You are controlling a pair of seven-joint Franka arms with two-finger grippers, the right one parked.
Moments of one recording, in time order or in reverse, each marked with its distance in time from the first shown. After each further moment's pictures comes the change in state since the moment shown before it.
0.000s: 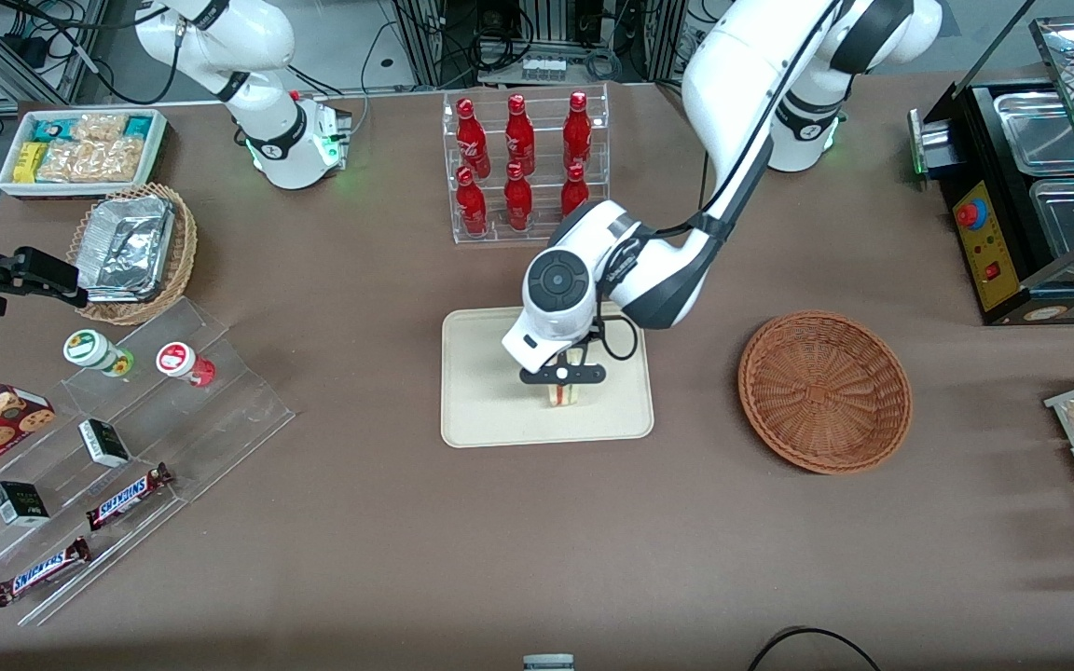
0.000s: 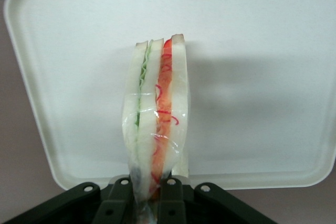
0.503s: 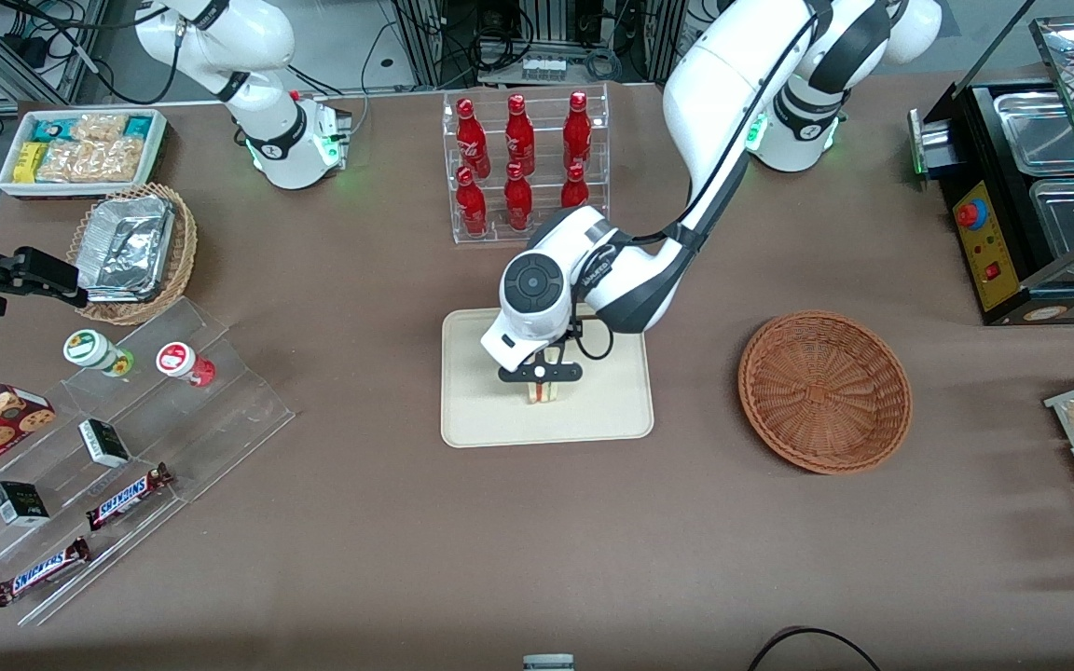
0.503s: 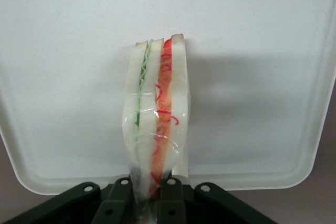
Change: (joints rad) arm -0.018 0.062 -0.019 0.069 0.004 0.000 -0.060
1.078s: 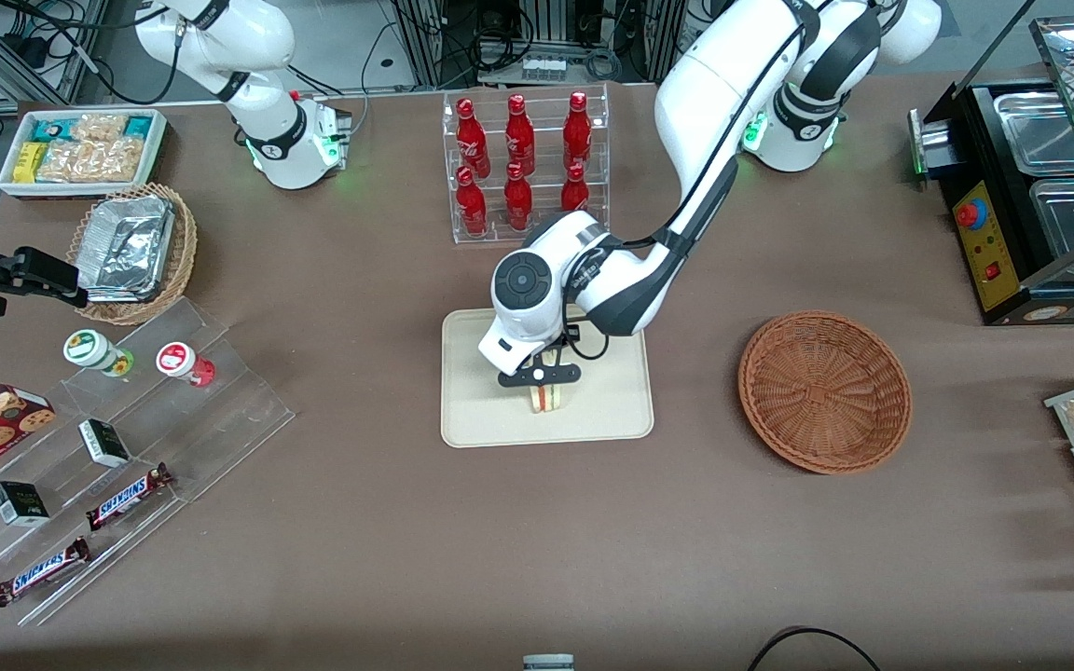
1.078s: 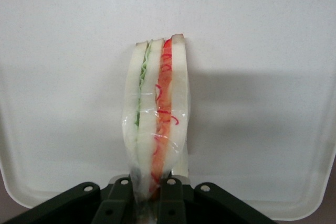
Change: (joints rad) arm -0.016 0.030 0.000 0.008 0.068 0.041 -0.091
